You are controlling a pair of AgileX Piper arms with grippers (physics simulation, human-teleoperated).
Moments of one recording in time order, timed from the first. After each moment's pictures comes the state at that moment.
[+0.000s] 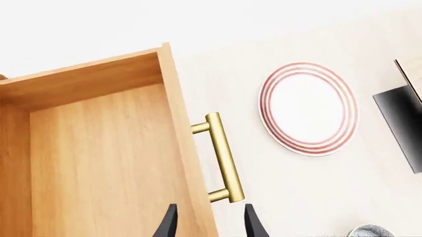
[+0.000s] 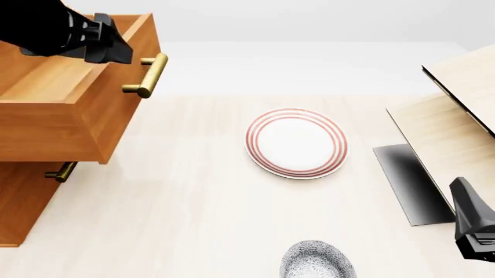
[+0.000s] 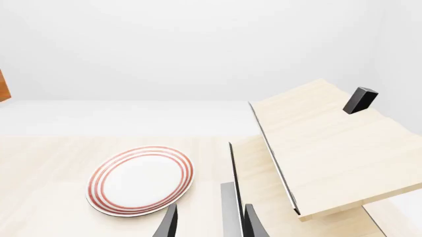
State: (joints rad) left arm -0.30 1.23 -1.37 0.95 -0.04; right arm -0.01 0.02 -0.01 -0.01 -0.01
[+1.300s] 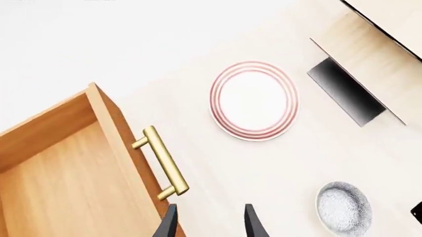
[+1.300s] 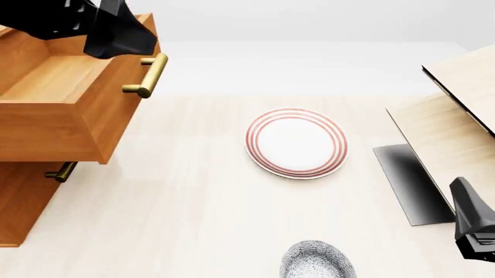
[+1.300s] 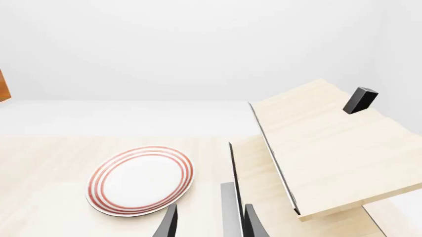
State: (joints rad) left arm -0.52 1.15 -1.44 1.01 0.07; right arm -0.01 0.02 -0.01 -0.01 -0.01
